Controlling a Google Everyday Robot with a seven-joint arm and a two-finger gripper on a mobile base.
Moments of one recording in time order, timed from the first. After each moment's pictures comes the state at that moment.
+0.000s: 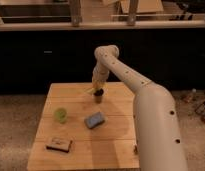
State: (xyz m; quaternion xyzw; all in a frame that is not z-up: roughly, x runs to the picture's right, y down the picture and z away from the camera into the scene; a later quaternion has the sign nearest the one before) arm -0.017 -0.026 0.904 -0.25 -0.24 -0.35 0.87
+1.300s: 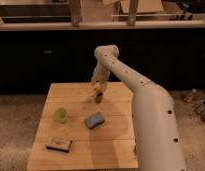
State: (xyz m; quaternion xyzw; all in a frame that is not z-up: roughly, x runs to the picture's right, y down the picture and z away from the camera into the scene) arm -0.014 -0.019 0.900 -0.27 -0.24 -0.35 0.87
